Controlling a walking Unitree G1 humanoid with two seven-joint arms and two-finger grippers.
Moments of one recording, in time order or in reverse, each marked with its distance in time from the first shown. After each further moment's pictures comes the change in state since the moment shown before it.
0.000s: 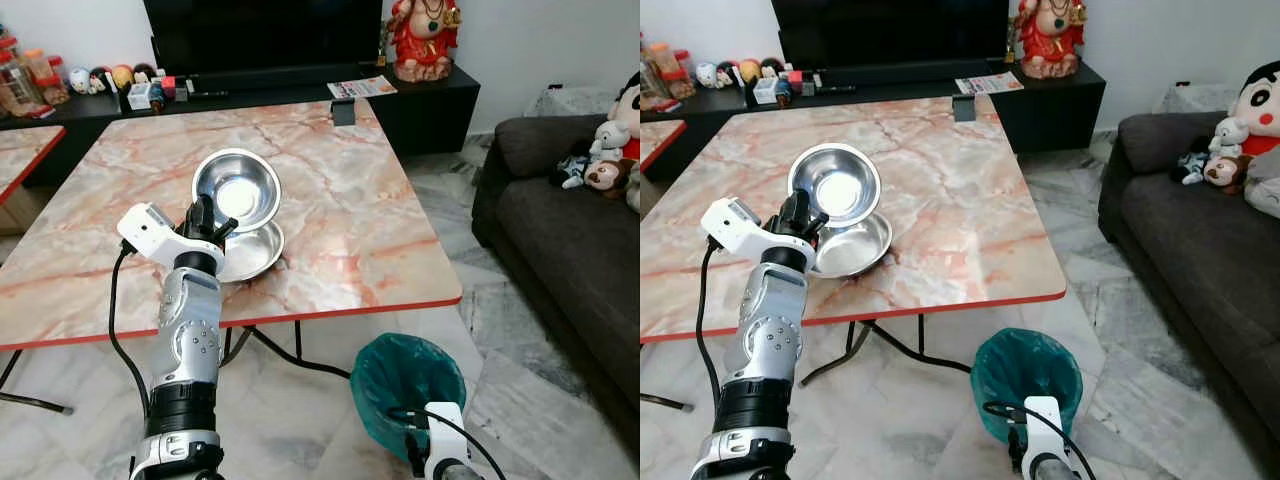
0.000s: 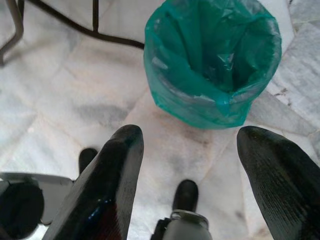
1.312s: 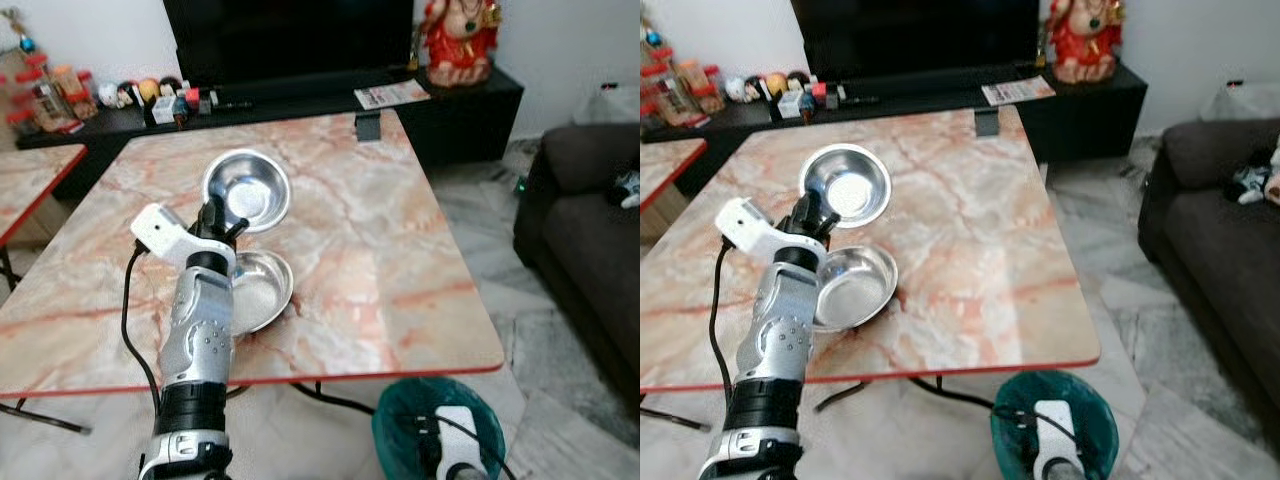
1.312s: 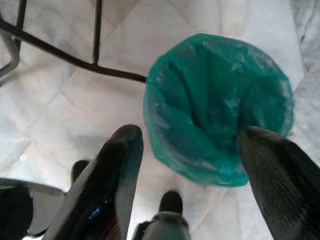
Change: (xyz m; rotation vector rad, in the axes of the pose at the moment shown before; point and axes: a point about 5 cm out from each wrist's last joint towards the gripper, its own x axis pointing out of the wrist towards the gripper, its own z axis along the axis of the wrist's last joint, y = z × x) left arm -0.003 0.003 0.003 0.005 -0.021 0.026; right arm 0.000 -0.006 0.003 0.006 -0.007 -0.014
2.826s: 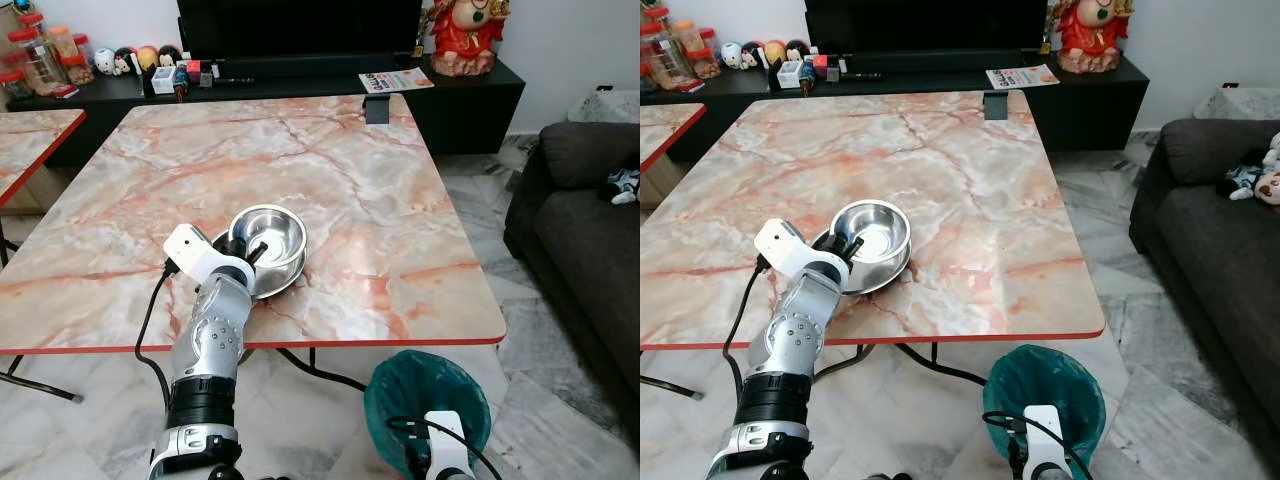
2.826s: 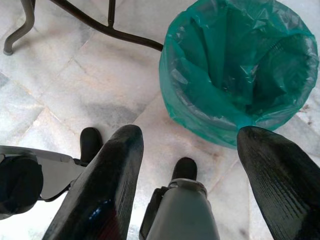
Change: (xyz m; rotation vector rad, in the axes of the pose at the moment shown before) left arm 0.000 0.000 -0.043 -0.018 0.305 0.269; right arm -0.002 0.007 -0.011 0.006 0.024 0.027
